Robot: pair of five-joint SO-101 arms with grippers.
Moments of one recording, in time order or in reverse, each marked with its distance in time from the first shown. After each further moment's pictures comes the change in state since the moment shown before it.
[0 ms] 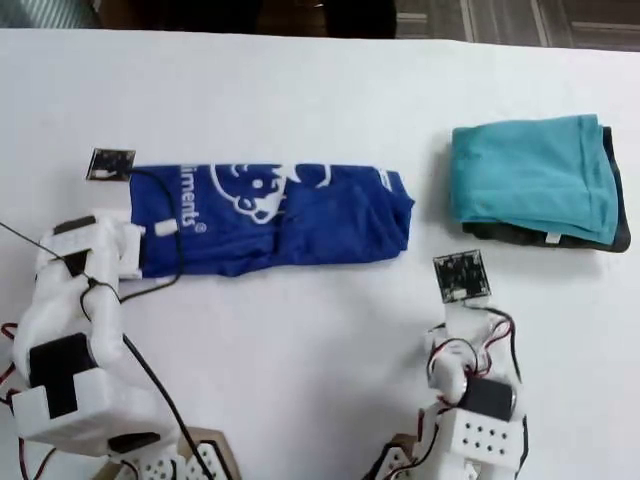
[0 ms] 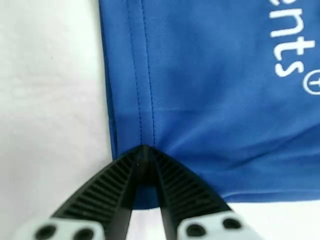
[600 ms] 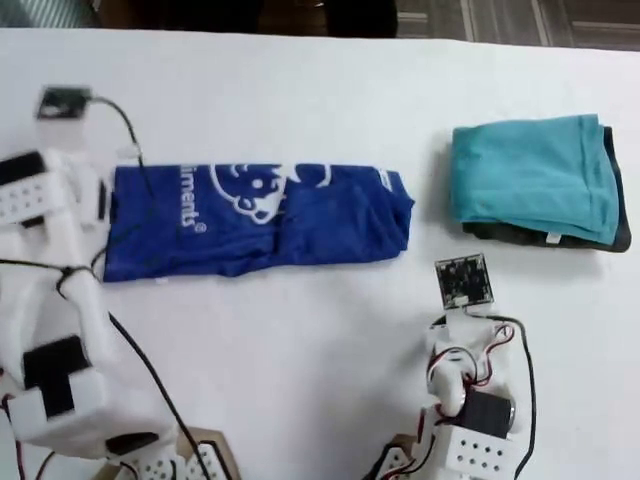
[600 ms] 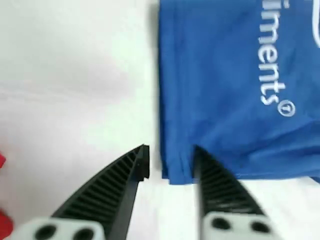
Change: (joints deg) left arm -3.3 1.3 -33.8 31.2 0.0; right arm 0.2 -12.1 2.3 4.5 0.0
